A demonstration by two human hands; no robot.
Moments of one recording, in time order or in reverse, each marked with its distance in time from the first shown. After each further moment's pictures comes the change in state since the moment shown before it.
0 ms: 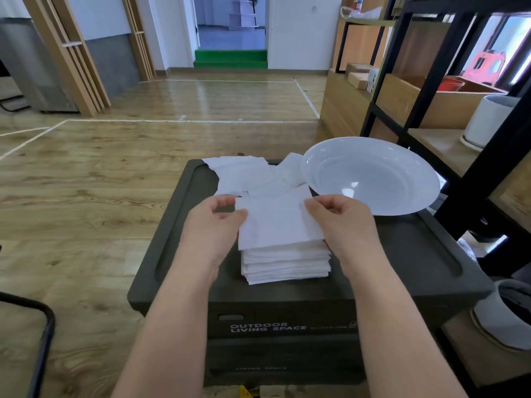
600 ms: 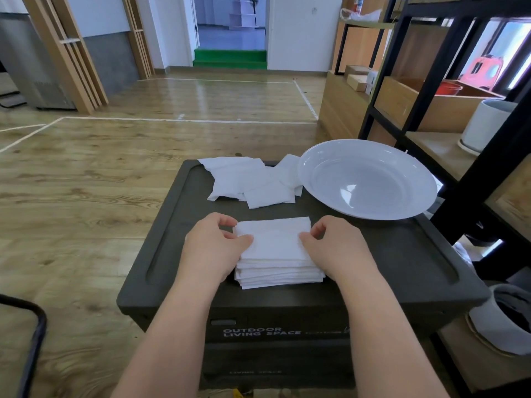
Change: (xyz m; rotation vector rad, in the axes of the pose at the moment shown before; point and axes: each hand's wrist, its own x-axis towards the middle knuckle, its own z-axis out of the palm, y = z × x) left_hand 0.012 -0.026 0.009 0.429 0.032 0.049; right_hand 0.007 0.018 -0.002 -0.722 -0.089 0.014
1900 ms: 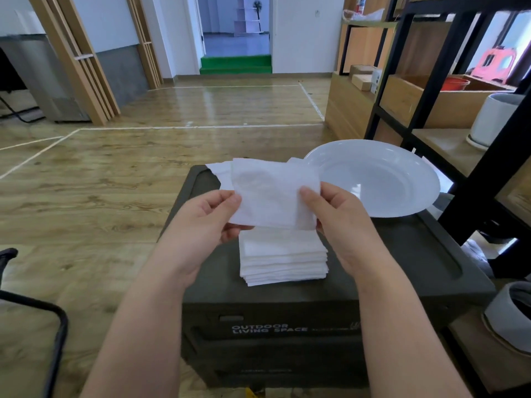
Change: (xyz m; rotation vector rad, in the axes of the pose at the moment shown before) left_hand -0.019 0.026 -0.044 -0.537 -0.282 0.167; right_hand -0.011 -0.018 -0.023 0.859 -0.183 -0.252
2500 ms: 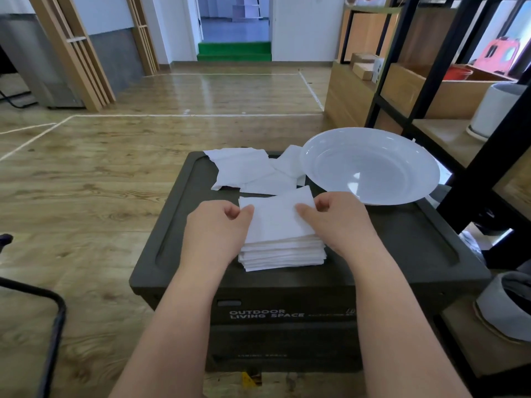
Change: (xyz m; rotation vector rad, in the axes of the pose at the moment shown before) left_hand 0.008 -0.034 0.024 0.695 0.375 0.010; right_hand 0.005 0.017 -0.004 -0.675 0.138 0.108
